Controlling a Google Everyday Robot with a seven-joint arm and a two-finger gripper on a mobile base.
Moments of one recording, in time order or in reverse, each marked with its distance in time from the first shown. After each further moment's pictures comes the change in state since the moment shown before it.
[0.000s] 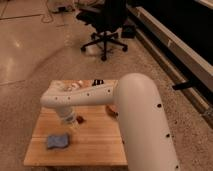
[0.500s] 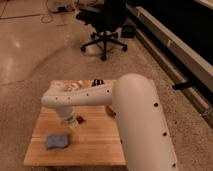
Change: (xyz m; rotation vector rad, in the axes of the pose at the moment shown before) arm -0.011 -0.012 -0.008 0.006 -0.005 0.020
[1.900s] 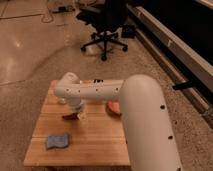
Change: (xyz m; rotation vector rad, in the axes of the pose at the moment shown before) arm 0.083 -0.049 0.010 0.121 0.003 0.165
